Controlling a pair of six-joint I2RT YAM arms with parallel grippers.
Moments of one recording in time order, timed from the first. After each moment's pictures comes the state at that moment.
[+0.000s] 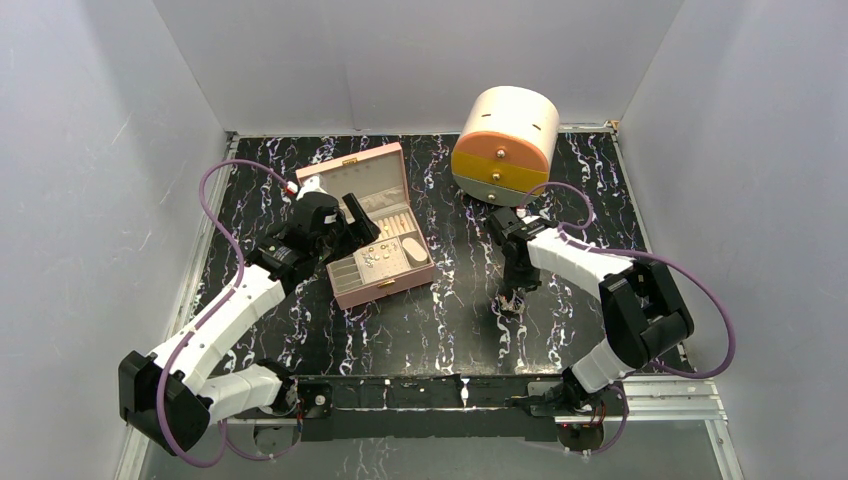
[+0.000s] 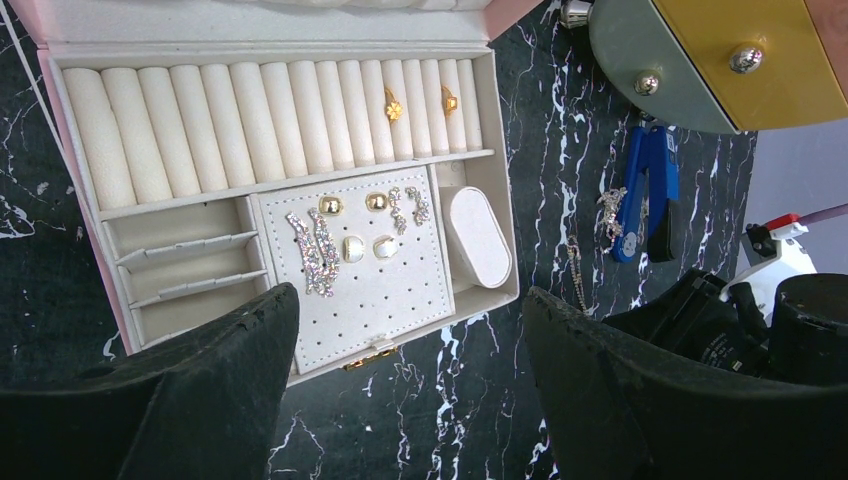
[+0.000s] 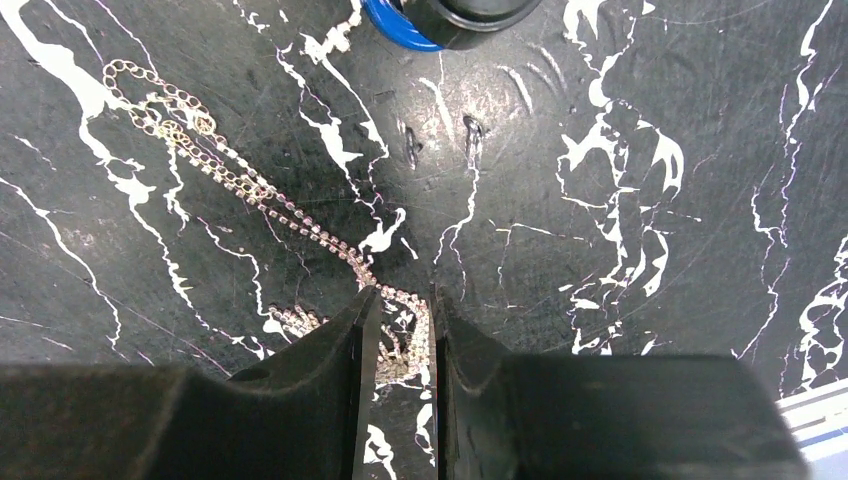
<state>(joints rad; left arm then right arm) -0.52 1.12 0.94 -0.50 -0.16 -0.82 0.56 1.54 0.94 -0.80 0.37 0.70</state>
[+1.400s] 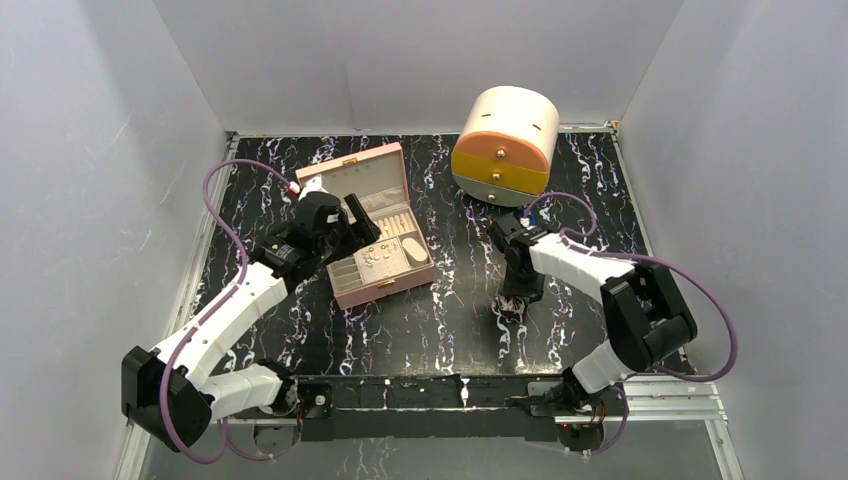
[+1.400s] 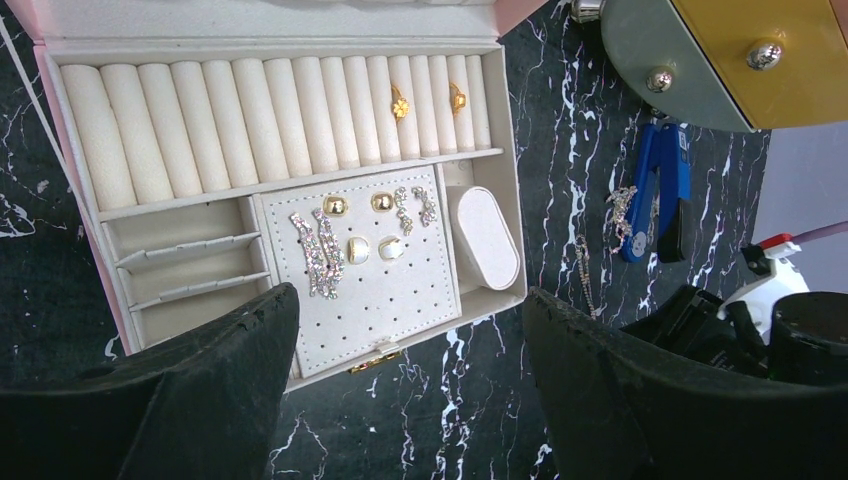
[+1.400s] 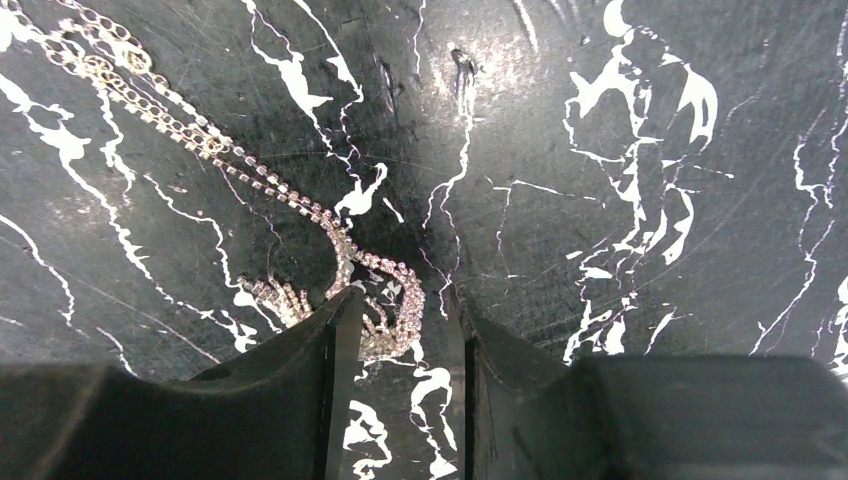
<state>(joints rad) -0.52 1.14 0.94 -0.50 -0.16 -0.82 0.55 1.51 0.89 -0.83 0.32 0.75</state>
